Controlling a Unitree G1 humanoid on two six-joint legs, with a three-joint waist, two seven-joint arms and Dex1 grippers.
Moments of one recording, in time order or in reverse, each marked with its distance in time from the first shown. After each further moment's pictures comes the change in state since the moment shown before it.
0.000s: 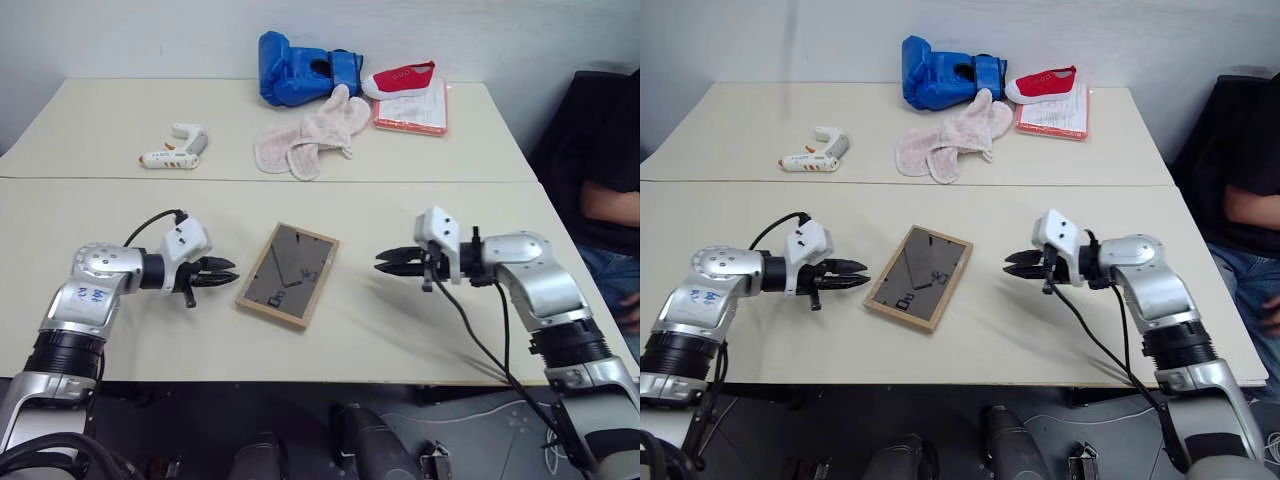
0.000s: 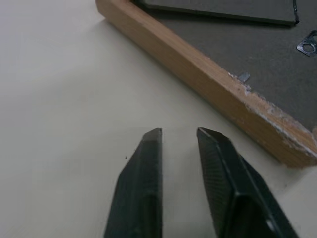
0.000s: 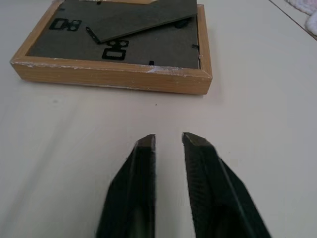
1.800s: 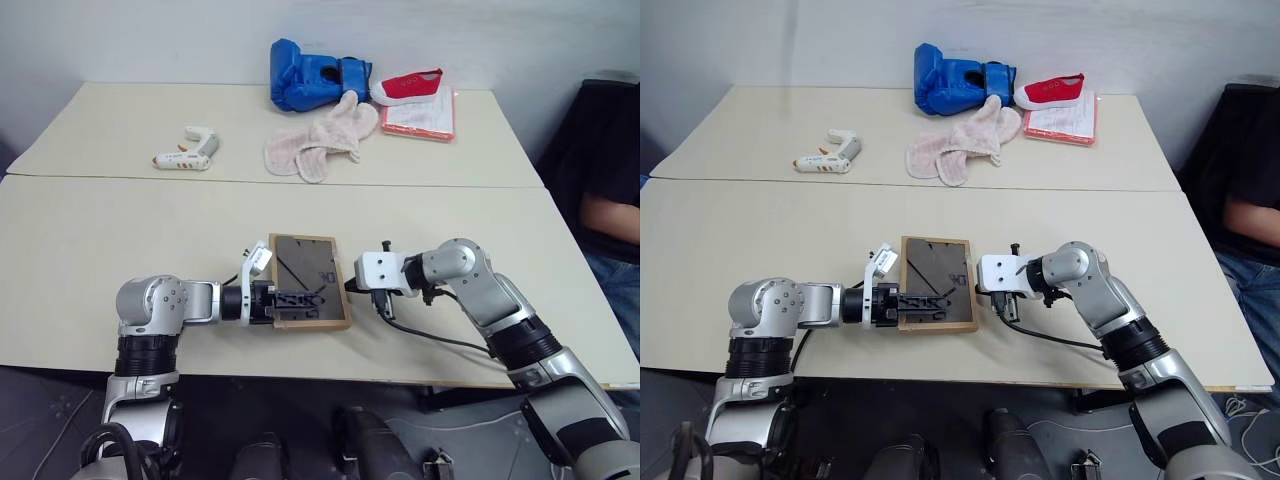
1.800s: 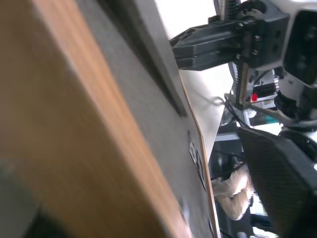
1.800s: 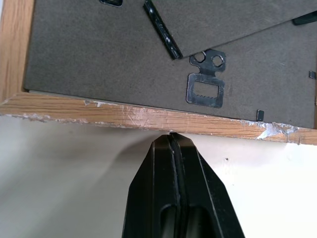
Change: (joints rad) left arm -0.033 -0.432 0.277 -0.229 -0.512 1.280 0.437; right arm -0.028 0.085 0.183 -0.039 -0.344 -0.221 -0.019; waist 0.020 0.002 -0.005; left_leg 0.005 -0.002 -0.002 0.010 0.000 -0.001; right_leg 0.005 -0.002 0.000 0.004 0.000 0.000
